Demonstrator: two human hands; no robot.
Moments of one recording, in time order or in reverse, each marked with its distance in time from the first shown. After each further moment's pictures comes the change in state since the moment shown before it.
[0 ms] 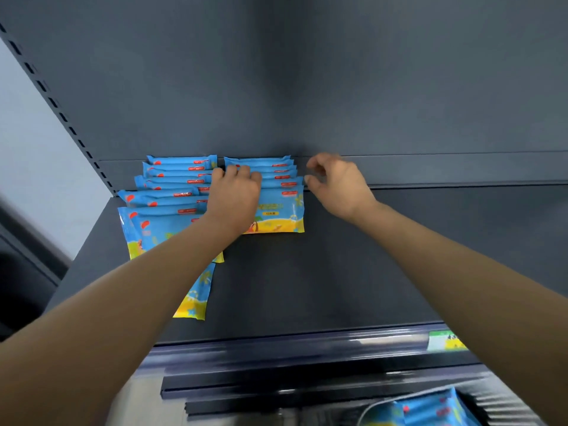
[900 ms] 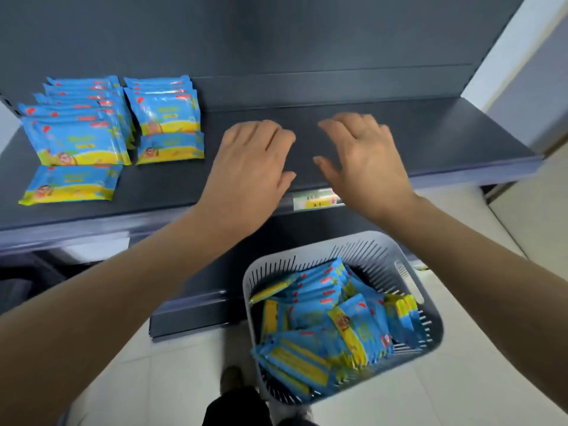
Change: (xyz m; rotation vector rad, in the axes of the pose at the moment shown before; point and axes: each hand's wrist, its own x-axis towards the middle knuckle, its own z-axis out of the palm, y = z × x) left_hand -0.191 0.218 -0.149 -0.393 0.368 0.279; right_hand -0.276 0.060 -0.157 -0.455 0.183 -0.153
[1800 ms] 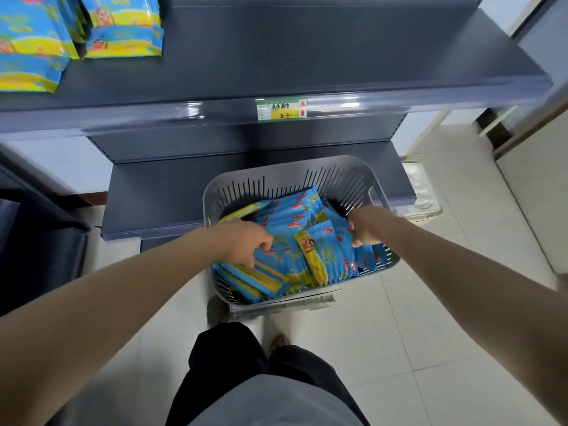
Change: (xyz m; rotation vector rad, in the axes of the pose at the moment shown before) left_hand -0.150 0.082 0.146 -0.224 -1.238 0.111; right_hand -0.200 0.103 0.114 -0.138 -1.210 0.231
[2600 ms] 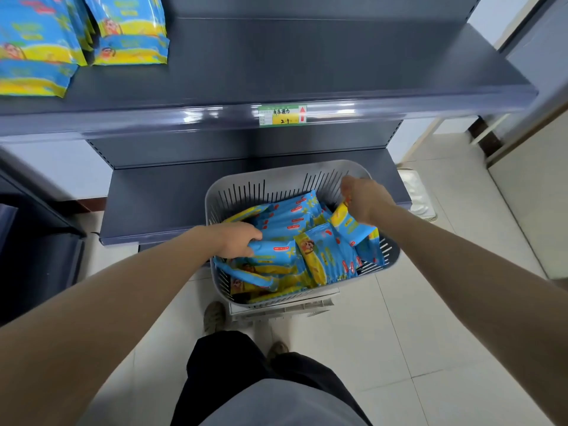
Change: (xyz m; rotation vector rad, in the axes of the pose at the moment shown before) left_hand 0.009 -0.023 0.013 -0.179 0.033 -0.051; right_hand 0.000 -0.003 -0.024 0.223 0.437 0.009
